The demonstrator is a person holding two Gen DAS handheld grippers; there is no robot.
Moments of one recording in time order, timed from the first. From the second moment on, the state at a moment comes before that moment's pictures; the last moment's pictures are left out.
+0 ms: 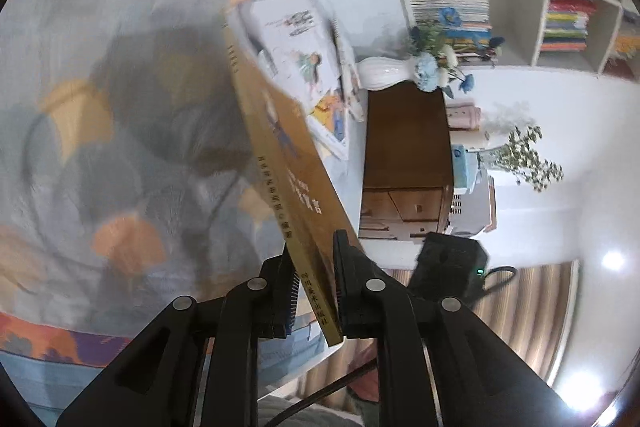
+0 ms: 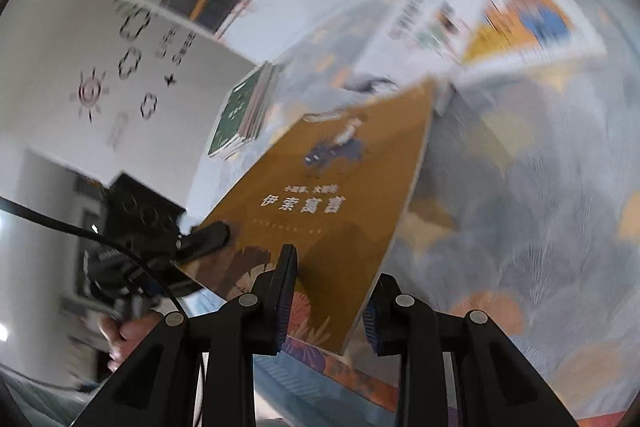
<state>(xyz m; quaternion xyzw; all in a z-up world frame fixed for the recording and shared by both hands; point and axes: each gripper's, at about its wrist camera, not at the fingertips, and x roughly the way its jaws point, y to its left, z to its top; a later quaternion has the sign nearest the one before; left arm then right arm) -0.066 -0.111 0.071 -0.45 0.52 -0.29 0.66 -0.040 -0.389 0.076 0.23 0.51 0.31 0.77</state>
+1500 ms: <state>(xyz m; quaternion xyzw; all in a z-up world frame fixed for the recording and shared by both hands) 0.152 0.228 0.087 -0.41 0.45 -0.29 0.74 0.175 -0.002 0.126 0.09 0.48 0.29 0.82</state>
